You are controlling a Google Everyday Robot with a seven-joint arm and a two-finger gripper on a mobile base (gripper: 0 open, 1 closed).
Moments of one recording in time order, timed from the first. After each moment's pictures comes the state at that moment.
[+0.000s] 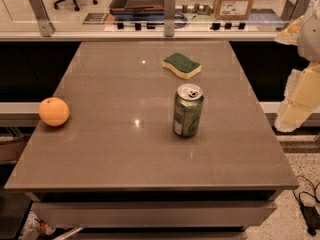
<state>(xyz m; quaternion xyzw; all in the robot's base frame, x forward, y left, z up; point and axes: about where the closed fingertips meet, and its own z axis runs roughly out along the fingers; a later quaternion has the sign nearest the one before) 0.438 -0.211 0.995 -0.60 0.77 -0.06 0.19</state>
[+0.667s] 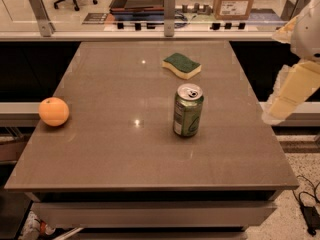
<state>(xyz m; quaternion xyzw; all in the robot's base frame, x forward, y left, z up) 0.453 -0.206 0.991 -0.58 0.79 -0.04 0.22</state>
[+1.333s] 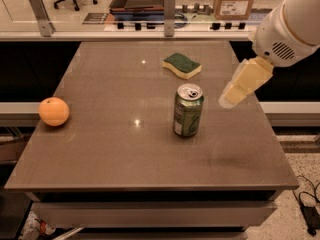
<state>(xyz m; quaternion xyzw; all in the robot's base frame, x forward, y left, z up) 0.509 -0.169 0.969 -0.51 0.81 0.00 0.28</state>
